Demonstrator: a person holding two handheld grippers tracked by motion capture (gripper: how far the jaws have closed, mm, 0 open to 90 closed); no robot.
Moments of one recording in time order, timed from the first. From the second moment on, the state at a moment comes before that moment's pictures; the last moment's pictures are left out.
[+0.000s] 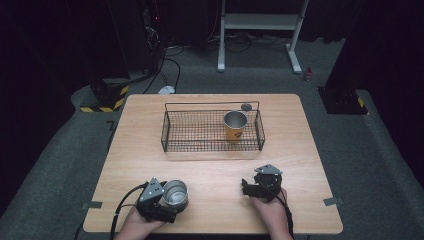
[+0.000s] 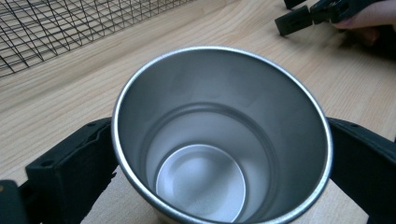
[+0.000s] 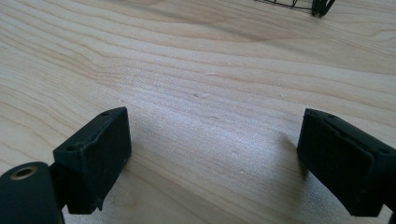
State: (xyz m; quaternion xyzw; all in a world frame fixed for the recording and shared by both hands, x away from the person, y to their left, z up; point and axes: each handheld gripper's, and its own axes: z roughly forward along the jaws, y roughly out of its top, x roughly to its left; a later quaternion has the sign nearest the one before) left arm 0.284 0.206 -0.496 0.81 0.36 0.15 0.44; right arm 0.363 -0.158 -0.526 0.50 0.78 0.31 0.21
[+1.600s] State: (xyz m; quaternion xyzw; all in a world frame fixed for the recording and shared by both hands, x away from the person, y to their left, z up) left arm 0.282 0.213 -0.498 0.80 0.34 0.18 0.45; right arm 0.363 -0.159 -0.526 0.50 0.78 0.31 0.21
